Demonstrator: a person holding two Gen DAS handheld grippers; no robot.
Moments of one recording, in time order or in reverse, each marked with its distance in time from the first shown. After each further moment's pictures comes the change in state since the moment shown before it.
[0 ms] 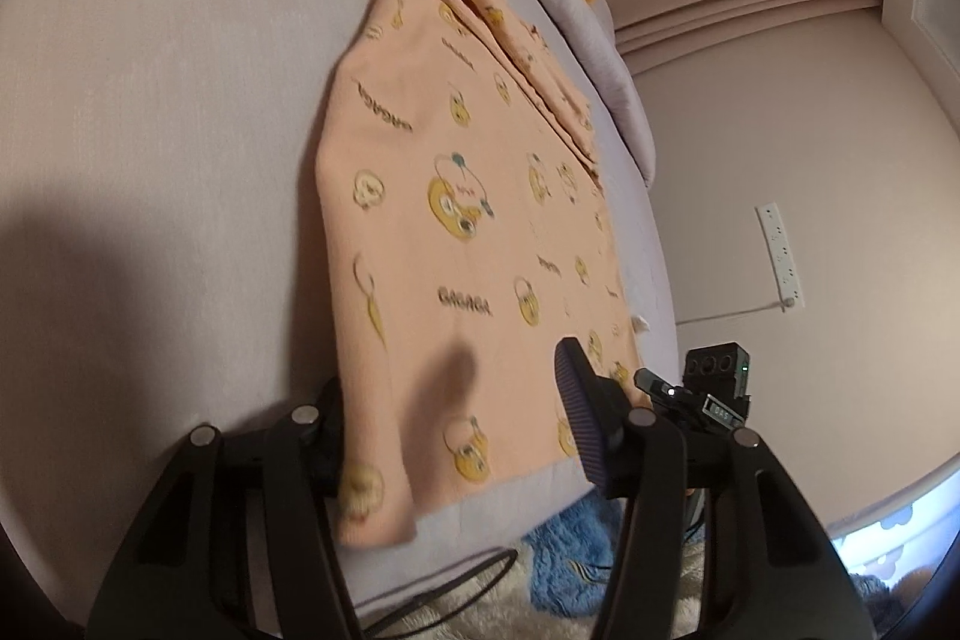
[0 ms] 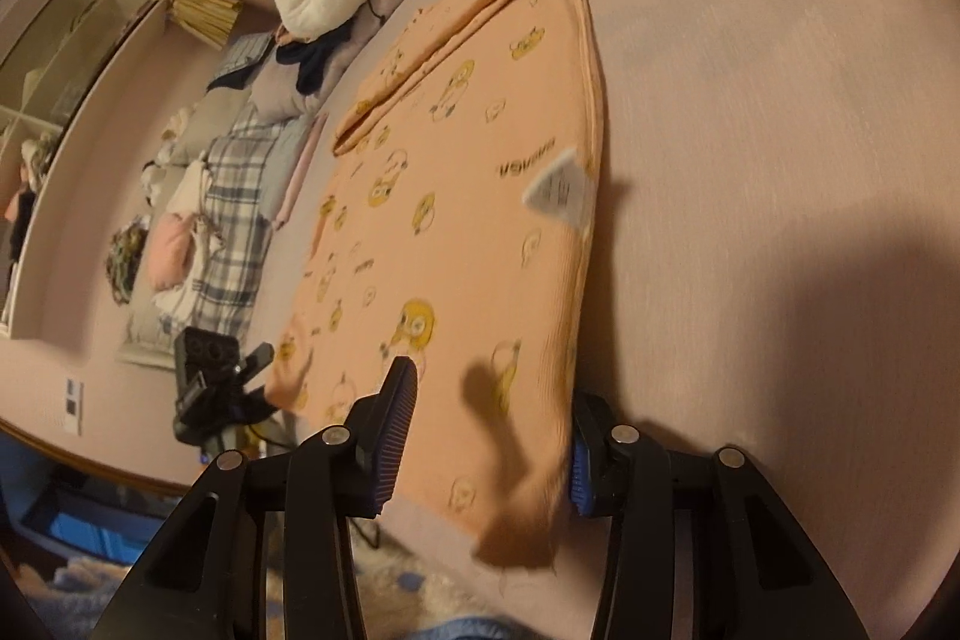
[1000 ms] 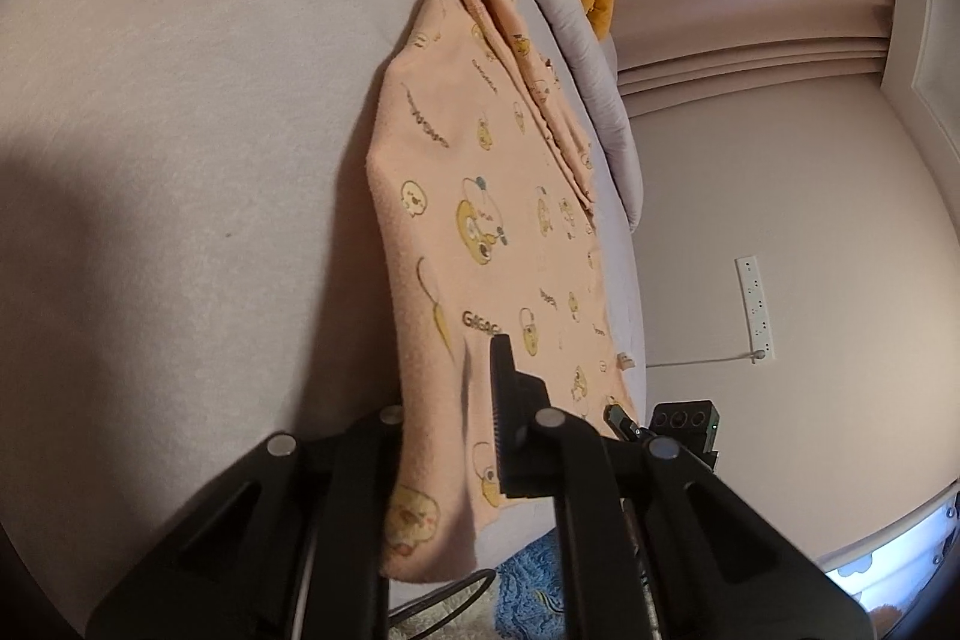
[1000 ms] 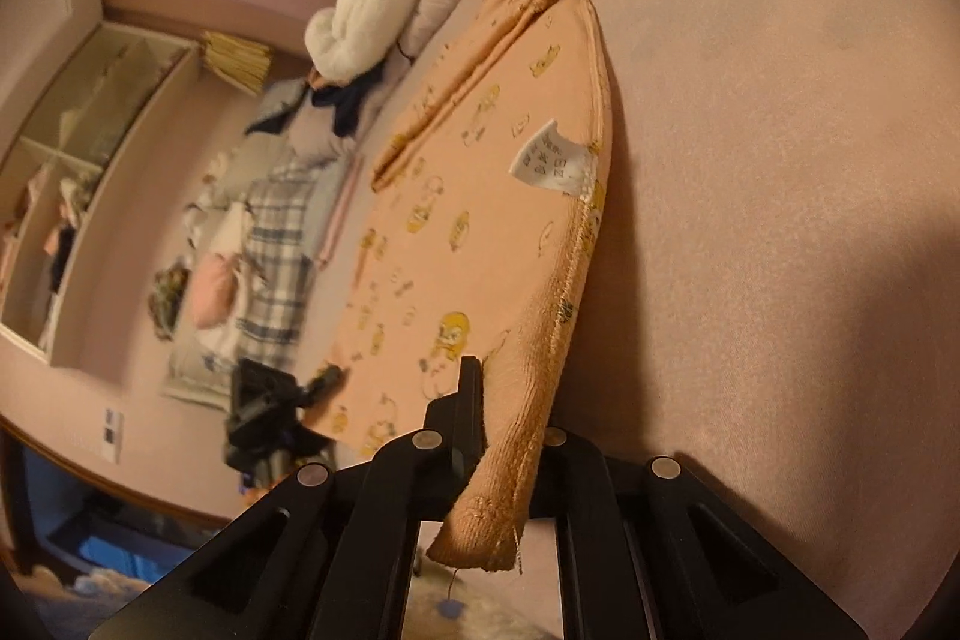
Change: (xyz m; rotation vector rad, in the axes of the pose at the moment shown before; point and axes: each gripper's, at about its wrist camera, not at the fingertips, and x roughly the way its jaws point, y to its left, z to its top) left arm -0.004 0.017 0.000 -0.117 -0.071 -0.067; right arm -0.002 -0.009 -0.007 0.049 -0.118 0.131
